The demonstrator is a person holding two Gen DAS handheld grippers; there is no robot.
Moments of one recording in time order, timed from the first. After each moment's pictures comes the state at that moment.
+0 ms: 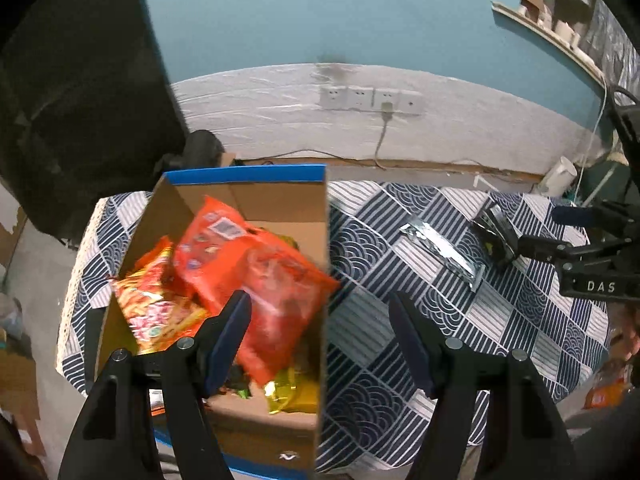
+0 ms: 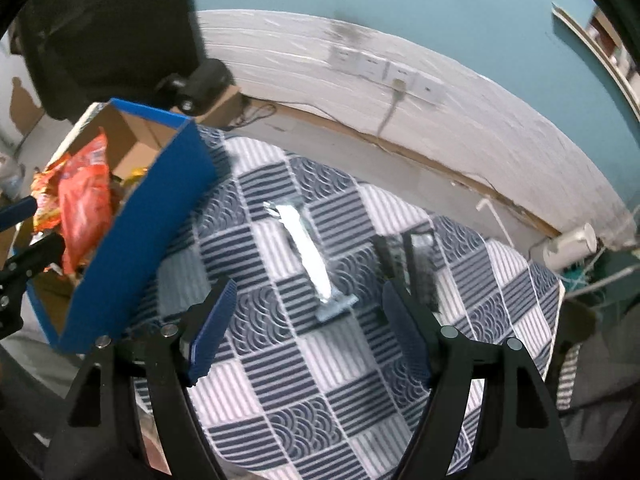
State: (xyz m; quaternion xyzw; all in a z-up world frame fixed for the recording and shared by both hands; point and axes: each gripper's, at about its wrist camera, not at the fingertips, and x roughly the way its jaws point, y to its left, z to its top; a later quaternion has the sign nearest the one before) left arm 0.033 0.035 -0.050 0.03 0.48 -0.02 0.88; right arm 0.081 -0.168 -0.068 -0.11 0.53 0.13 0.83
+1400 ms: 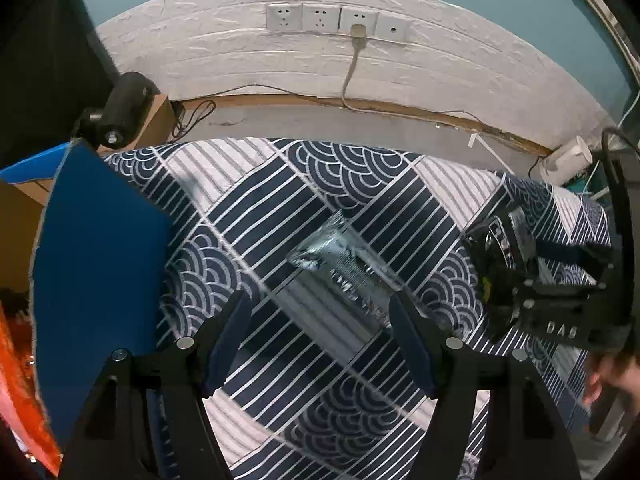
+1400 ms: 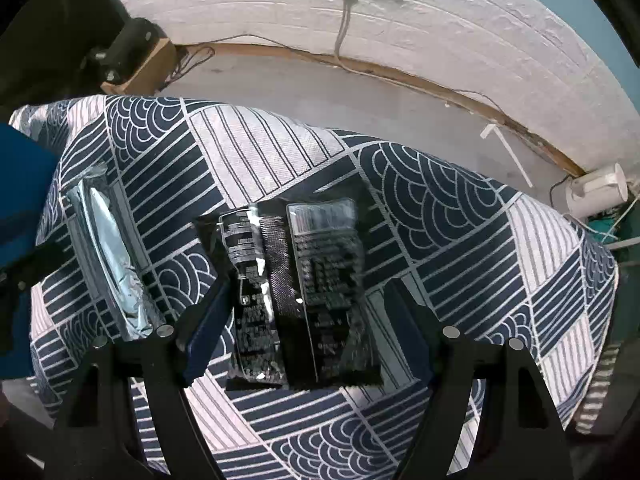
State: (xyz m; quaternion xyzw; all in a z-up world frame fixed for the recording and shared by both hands) left arm 0.167 -0.083 -0.173 -0.01 0.59 -0.03 0.81; right arm 0.194 -0.275 -0.217 -0.06 0.63 0.11 0.77
